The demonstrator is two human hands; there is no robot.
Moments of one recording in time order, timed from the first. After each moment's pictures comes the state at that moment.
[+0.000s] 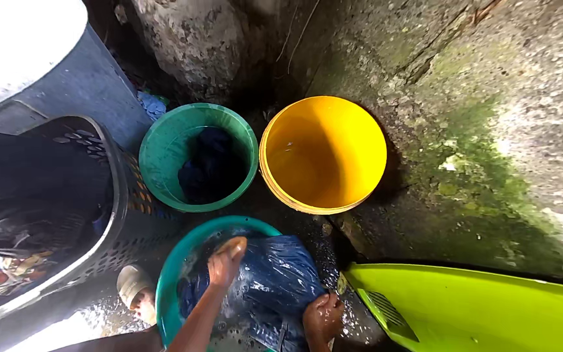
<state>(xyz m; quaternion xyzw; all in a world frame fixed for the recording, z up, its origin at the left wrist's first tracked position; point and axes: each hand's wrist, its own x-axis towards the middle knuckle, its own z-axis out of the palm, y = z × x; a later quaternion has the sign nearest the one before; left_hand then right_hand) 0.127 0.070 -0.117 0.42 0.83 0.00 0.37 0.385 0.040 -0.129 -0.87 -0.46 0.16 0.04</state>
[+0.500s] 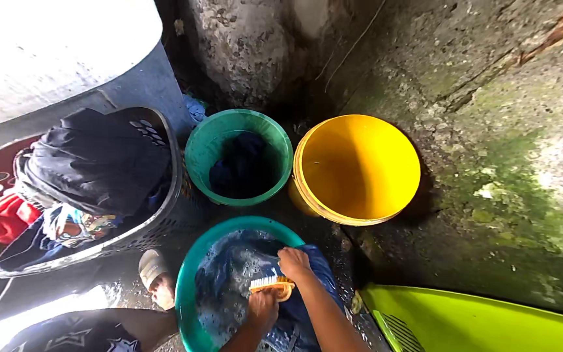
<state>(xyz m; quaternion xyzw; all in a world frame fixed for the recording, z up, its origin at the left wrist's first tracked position) 0.214 -0.005 -0.115 0.52 0.75 0.05 0.40 0.253 0.161 -0.068 -0.45 -0.77 0.29 -0.35</state>
